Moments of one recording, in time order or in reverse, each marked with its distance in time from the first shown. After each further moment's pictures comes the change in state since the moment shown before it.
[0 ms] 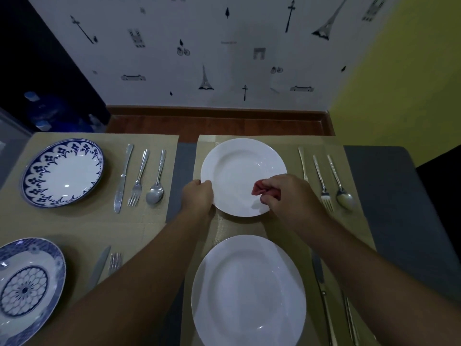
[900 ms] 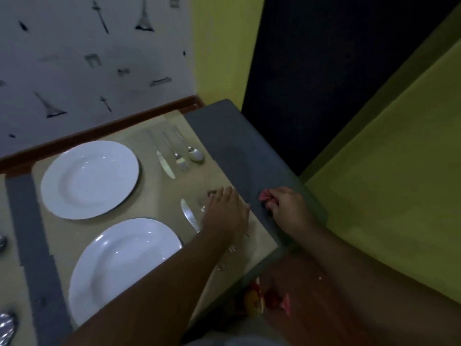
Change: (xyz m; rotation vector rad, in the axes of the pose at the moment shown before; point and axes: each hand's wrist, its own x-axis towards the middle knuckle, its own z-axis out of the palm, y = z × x) left_hand -0.218 -0.149 0.194 1.423 -0.779 1.027; right_hand -0.285 0.176 -0.086 -0.185 0.310 0.650
